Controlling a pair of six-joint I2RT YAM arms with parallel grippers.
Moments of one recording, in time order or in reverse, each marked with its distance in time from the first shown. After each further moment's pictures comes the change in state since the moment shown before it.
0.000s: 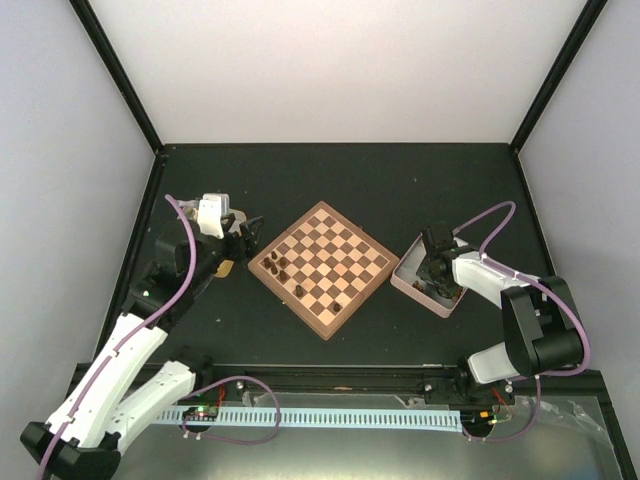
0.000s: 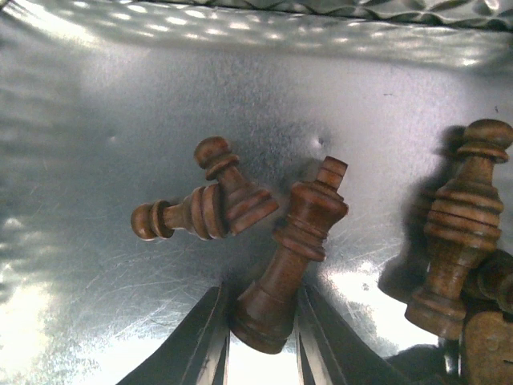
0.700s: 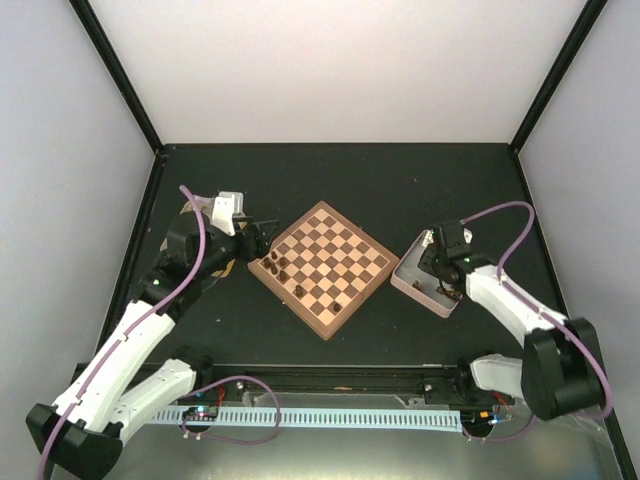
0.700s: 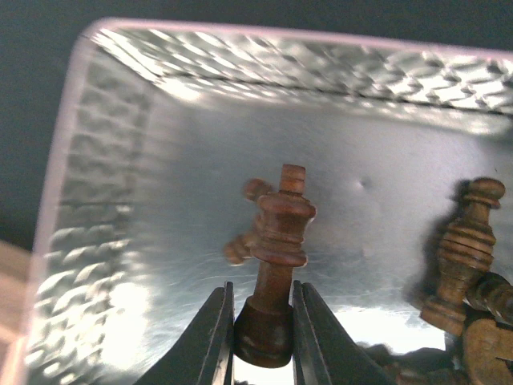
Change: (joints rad) left arm 0.000 0.070 0.000 0.026 0.154 -0.067; right arm 0.000 -0.174 -0.022 0.043 -0.040 -0.070
